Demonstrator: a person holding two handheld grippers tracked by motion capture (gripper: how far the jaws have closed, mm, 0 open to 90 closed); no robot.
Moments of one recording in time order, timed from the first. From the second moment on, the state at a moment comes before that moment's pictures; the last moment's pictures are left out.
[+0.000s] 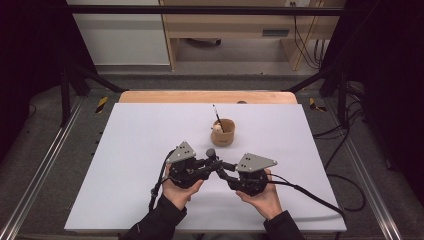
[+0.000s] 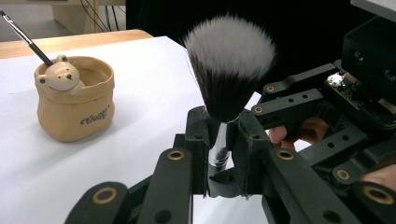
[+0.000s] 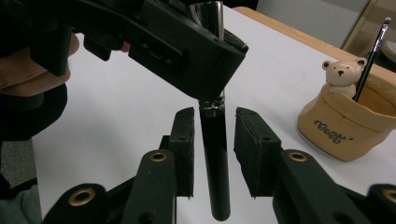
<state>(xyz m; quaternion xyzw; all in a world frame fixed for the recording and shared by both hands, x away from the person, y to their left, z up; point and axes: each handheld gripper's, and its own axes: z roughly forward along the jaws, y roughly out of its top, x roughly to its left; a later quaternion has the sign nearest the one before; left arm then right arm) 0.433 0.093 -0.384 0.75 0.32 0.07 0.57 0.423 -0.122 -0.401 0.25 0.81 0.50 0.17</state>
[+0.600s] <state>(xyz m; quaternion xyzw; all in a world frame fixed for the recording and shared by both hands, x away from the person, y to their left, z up) 0.432 0.090 -0.385 0.76 0.31 0.06 0.57 0.422 -0.122 -0.401 0.24 0.82 0.50 0.17</state>
